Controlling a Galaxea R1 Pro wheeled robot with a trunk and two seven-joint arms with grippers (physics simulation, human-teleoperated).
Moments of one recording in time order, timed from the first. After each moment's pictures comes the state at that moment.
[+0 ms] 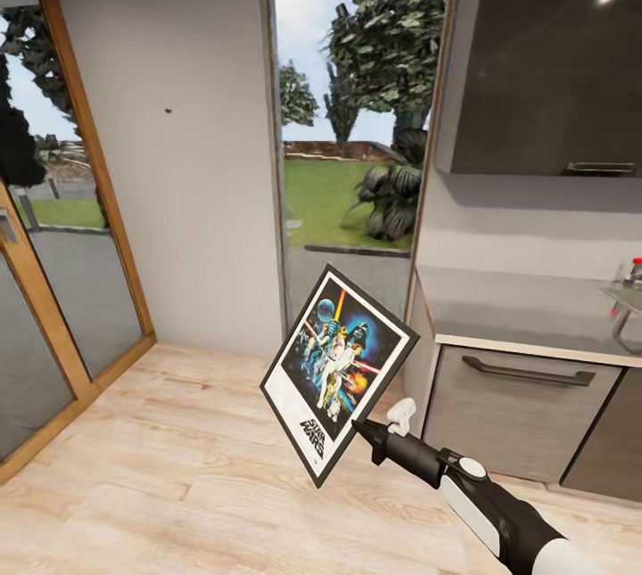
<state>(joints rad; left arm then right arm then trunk) 0.03 0.21 0.53 -0.45 0.34 -0.21 -0.82 -0.53 -0.20 0.61 -0.73 -0.68 -0.17 0.63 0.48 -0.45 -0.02</state>
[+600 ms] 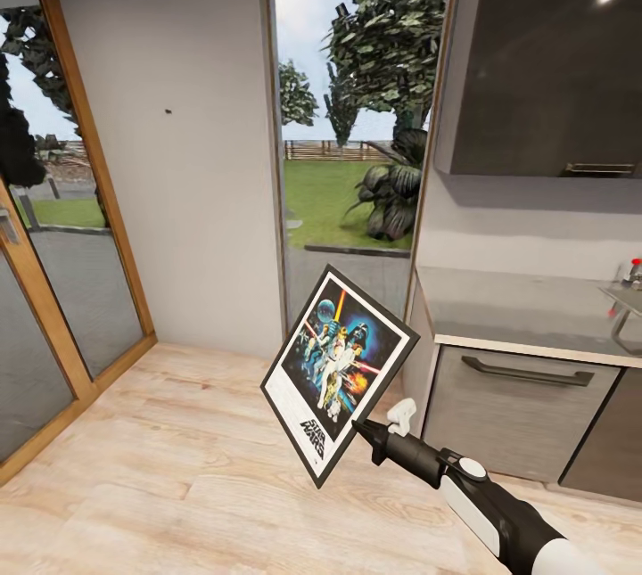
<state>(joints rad) 0.03 0.21 0.53 -0.45 0.34 -0.21 -0.82 -0.53 -0.20 0.61 -0.73 -0.68 -0.17 0.63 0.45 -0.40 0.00</state>
